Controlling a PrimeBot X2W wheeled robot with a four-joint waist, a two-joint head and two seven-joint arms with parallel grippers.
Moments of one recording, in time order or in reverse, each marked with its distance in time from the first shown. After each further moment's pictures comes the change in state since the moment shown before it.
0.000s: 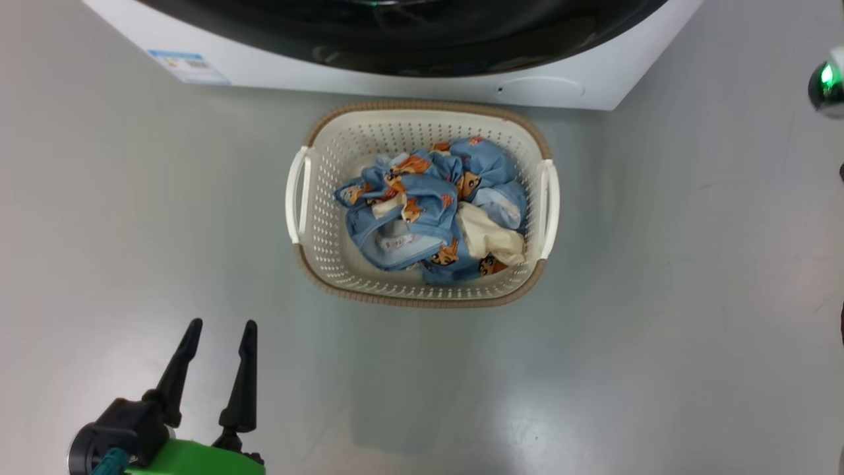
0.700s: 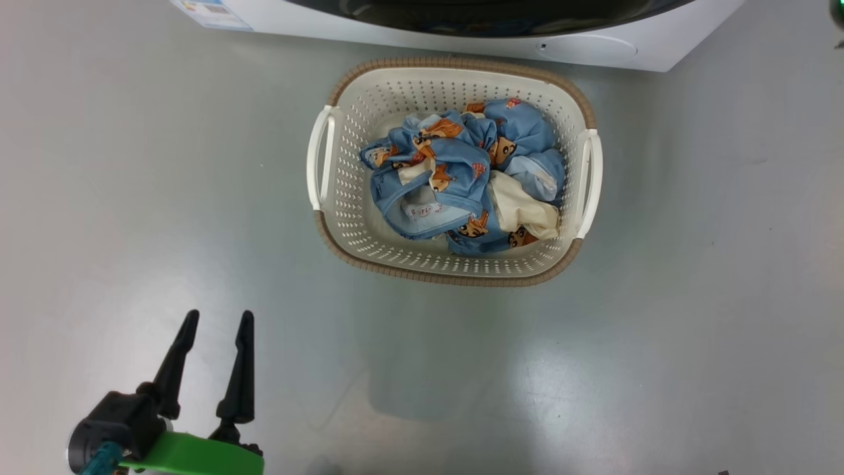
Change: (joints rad) left arm -0.018 -0.001 0.006 -0.001 -0.026 0.000 -0.002; right arm -0.137 -0.051 0.109 -0.026 -0.012 0.000 0.093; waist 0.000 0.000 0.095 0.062
